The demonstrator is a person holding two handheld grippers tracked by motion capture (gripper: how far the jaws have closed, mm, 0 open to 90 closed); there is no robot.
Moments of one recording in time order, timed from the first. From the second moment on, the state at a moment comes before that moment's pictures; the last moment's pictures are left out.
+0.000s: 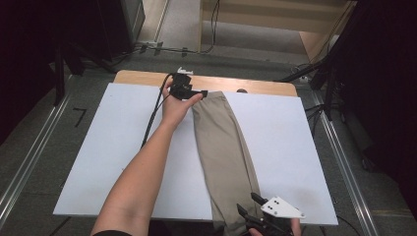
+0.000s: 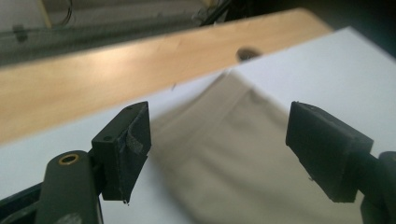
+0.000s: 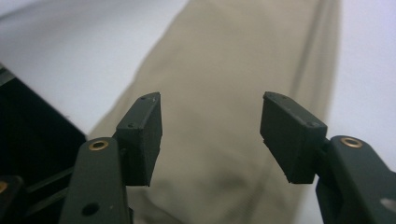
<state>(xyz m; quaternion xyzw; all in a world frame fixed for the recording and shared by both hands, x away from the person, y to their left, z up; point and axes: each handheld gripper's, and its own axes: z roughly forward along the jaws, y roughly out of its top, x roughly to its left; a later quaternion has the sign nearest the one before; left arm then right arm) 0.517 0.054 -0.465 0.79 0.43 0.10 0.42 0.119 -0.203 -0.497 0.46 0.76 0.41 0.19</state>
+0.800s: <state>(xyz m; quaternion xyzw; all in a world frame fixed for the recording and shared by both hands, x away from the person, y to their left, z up) 0.515 0.042 -0.502 0.82 0.43 0.09 0.36 0.144 -0.148 -0.520 0.42 0.82 0.35 0.17</state>
